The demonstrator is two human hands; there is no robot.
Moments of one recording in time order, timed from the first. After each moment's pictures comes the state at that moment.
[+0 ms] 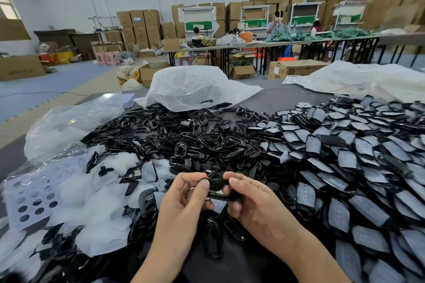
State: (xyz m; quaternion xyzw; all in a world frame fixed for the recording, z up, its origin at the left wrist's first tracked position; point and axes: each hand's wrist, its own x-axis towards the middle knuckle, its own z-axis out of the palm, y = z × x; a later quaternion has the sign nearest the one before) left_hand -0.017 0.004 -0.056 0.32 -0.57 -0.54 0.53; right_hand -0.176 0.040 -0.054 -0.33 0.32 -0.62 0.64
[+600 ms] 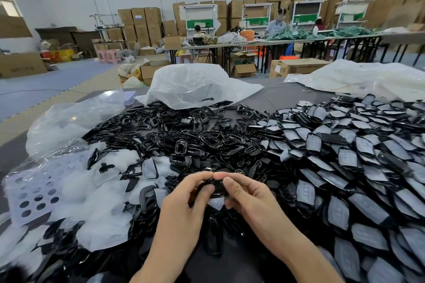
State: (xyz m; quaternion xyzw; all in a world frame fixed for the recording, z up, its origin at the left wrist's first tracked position) left_hand -0.014 0.006 -0.054 0.39 -0.73 -0.32 0.47; right_hand -0.171 0.041 -0.061 -0.48 0.40 -0.61 0.50
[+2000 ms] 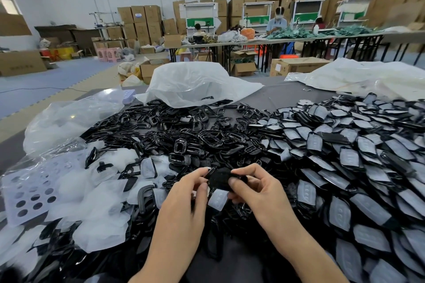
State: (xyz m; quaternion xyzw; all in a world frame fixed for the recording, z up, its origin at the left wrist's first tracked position) left_hand -0.013 0.010 -0.059 0.42 -0.76 -0.20 0.46; right_hand -0.178 0.042 -0.057 -0.44 0.48 -0.64 0.41
